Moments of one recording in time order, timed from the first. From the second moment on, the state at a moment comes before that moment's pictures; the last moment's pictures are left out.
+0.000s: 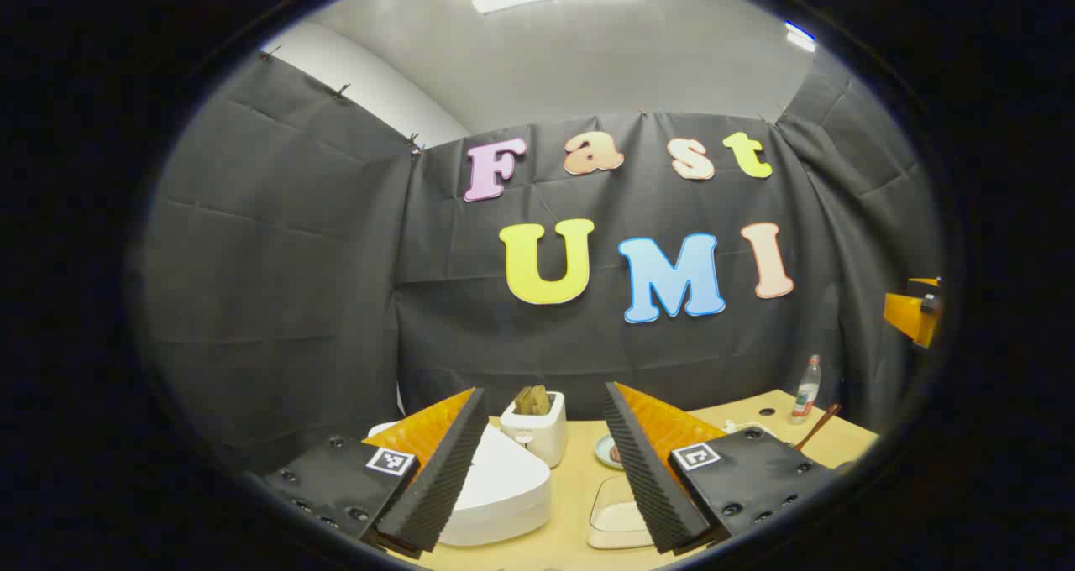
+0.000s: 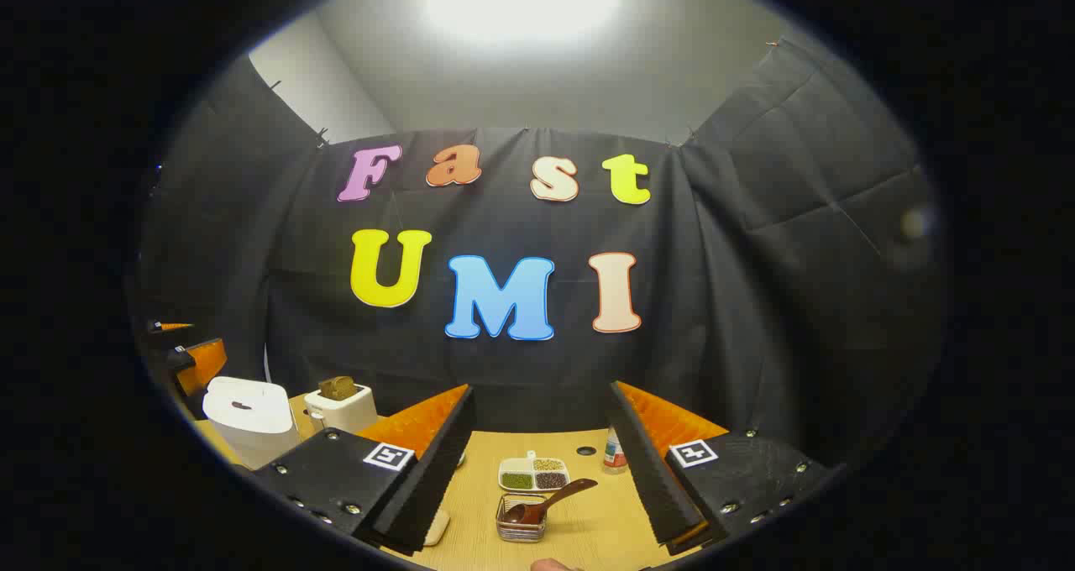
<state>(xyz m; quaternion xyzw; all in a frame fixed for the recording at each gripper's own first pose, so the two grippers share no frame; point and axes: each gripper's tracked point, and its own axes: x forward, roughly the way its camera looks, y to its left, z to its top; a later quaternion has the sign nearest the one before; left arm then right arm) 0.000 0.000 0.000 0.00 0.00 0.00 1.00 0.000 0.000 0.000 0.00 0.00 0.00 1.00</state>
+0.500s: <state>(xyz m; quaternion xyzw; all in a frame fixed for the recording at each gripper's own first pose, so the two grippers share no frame) 0.006 -0.003 -0.005 0.00 0.01 0.00 1.00 0.005 -0.005 -0.007 0.01 0.01 -0.01 1.00</state>
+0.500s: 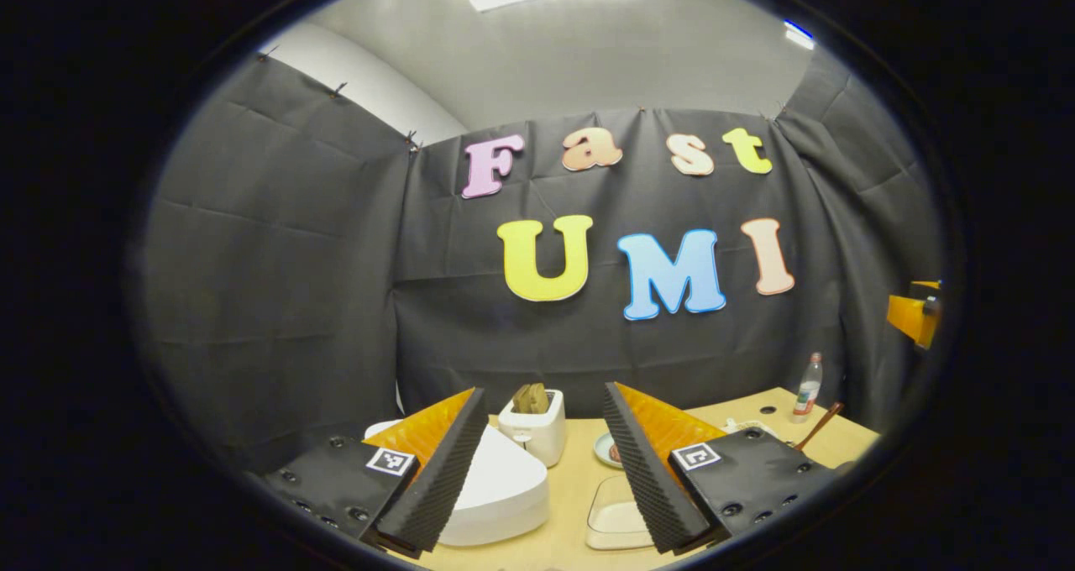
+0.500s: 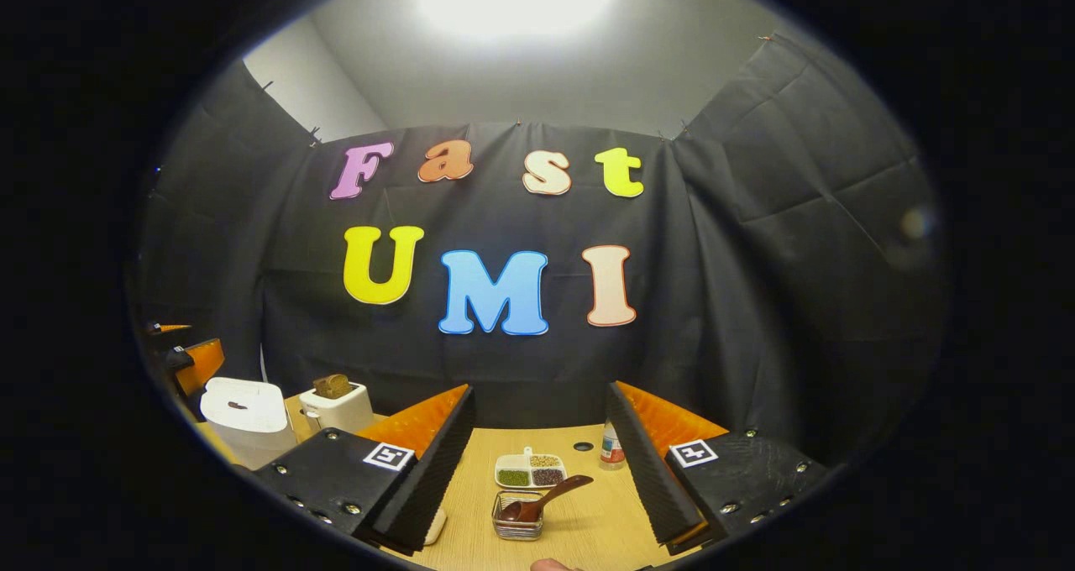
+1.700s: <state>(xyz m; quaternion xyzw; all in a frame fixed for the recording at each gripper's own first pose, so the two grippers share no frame) 0.005 0.000 -0.003 0.00 0.01 0.00 1.00 0.005 0.000 -0.010 0.00 0.01 0.01 1.00</state>
